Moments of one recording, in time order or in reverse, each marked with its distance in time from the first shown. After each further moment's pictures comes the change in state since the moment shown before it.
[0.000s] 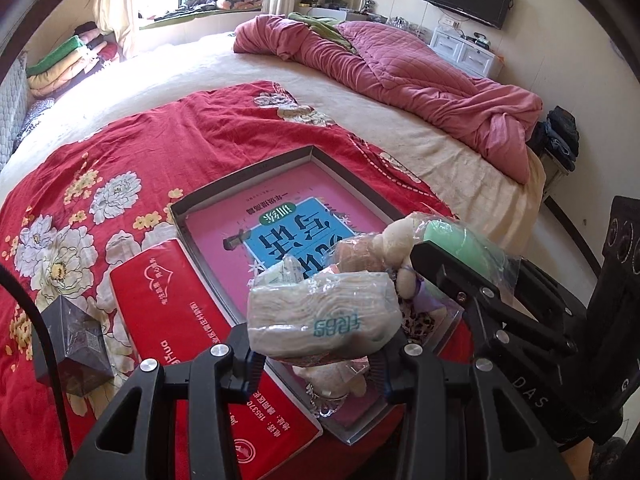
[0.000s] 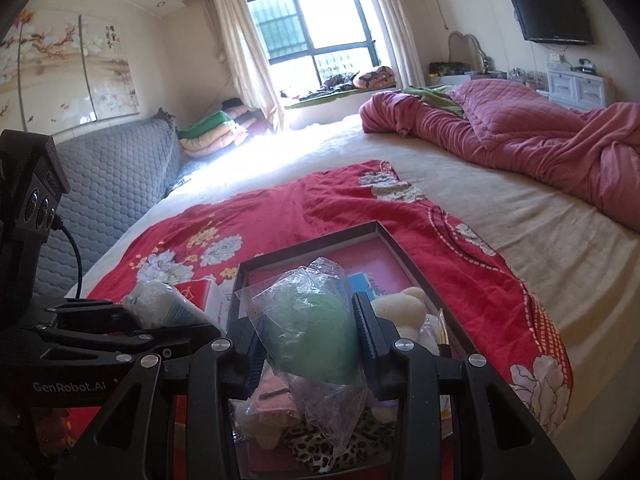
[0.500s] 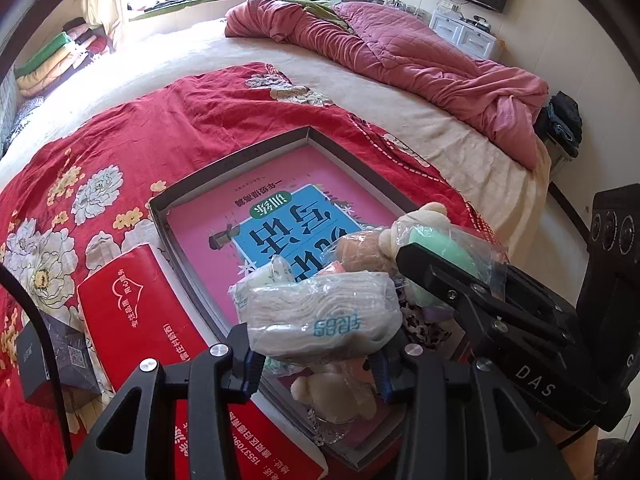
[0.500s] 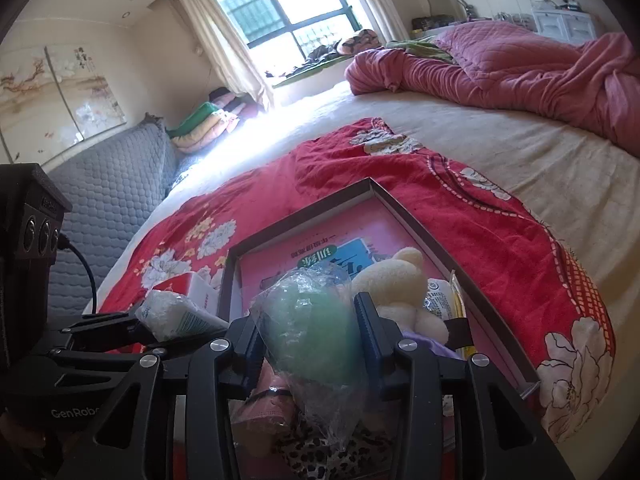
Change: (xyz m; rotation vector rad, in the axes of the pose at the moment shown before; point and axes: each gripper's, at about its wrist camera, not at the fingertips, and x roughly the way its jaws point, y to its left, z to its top) left arm 0.034 0.000 0.009 0.018 0.055 0.002; right arm 0.036 -0.033 -0.009 0.170 0.086 0.071
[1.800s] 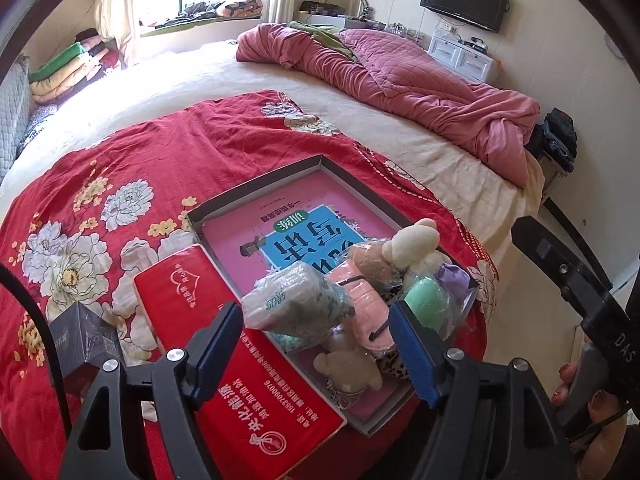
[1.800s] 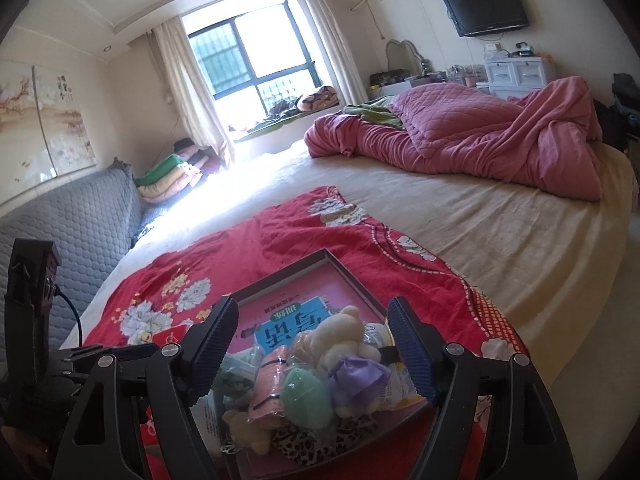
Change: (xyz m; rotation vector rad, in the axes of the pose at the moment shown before) left arm -0.057 0.017 -0.017 -0.019 -0.094 0.008; right arm -0.099 0.034 0.008 -0.021 -0.205 -0.191
